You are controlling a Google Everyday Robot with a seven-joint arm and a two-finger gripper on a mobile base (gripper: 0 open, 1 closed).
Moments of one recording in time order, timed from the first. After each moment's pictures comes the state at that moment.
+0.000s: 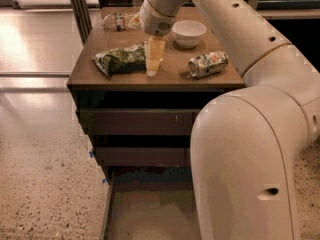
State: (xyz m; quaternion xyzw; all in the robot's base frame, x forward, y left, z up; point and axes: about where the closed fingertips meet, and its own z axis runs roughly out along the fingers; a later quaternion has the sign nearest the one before) arm 0.713 0.044 0.891 -0.80 0.54 0.07 0.24
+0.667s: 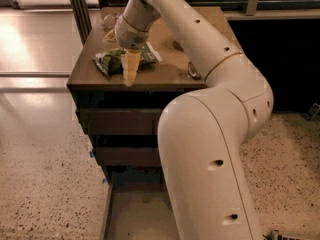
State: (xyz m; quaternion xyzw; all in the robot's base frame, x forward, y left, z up) arm 0.719 0.118 0.842 -0.84 0.48 0.13 0.23
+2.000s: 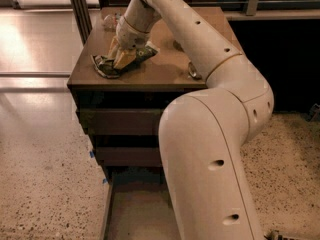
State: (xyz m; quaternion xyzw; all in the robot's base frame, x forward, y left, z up) arm 0.722 0.120 0.839 -0.83 0.48 0.13 0.23
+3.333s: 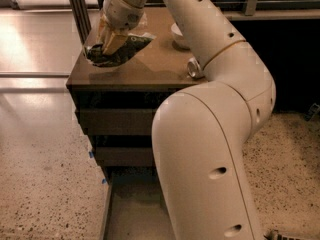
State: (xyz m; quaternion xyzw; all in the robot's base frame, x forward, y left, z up) arm 0.678 0.140 0.919 -0.87 0.41 0.14 0.25
